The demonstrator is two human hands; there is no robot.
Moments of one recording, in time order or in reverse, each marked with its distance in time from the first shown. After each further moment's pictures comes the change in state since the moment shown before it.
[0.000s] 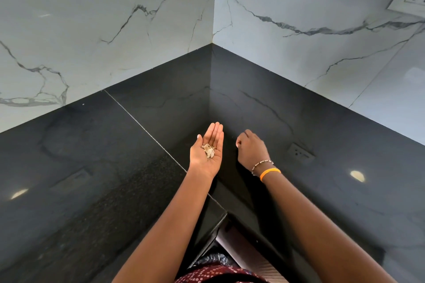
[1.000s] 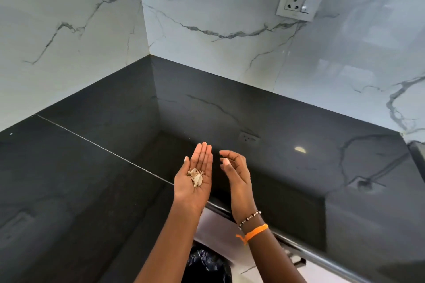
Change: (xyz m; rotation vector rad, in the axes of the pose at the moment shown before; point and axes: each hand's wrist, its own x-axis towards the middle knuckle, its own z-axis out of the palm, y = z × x) left_hand -0.092 -0.062 -0.031 0.138 -0.079 -0.231; right_hand -0.184 -0.045 -0.049 1.351 0.488 0.297
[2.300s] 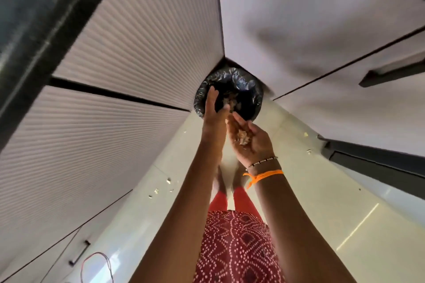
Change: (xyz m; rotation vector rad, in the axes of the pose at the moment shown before) left_hand -0.080 -0.137 -0.340 1.151 0.536 0.168; right_hand -0.241 0.295 -0.099 0.734 0.404 1.365
